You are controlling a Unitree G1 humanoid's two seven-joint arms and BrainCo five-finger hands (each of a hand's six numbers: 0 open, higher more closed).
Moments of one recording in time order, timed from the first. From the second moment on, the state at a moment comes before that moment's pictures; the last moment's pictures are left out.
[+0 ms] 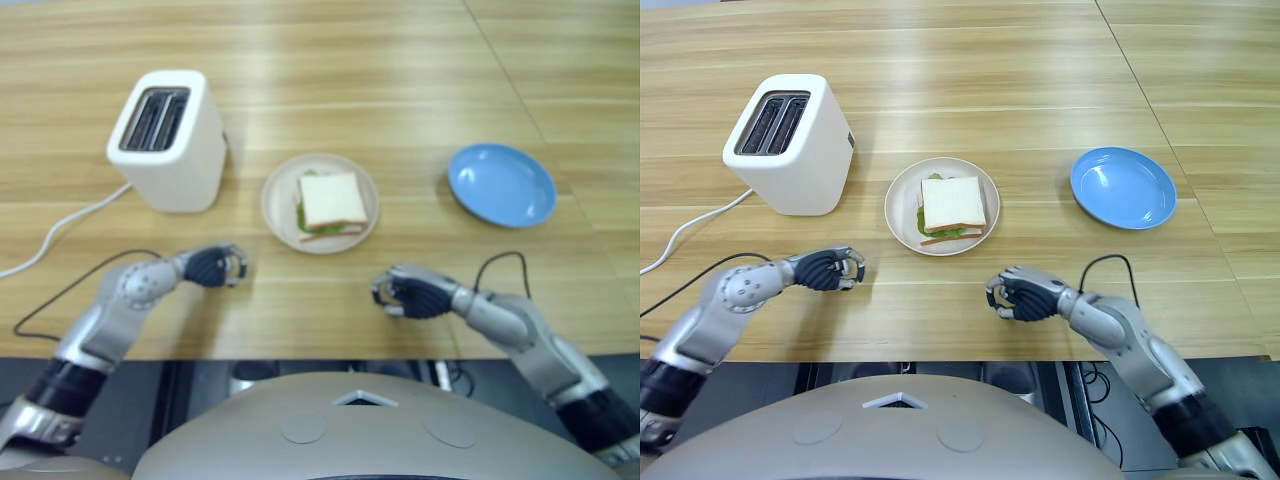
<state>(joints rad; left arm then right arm) 0.07 0.69 -0.30 -0.13 0.36 0.06 -0.67 0.18 -0.69 0.33 -0.13 -0.43 -0.31 0.47</state>
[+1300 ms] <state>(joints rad) -0.47 0.16 0.04 0.59 0.03 -0.41 0.04 -0.29 -0.32 0.11 0.49 -0.04 -0.56 -0.11</state>
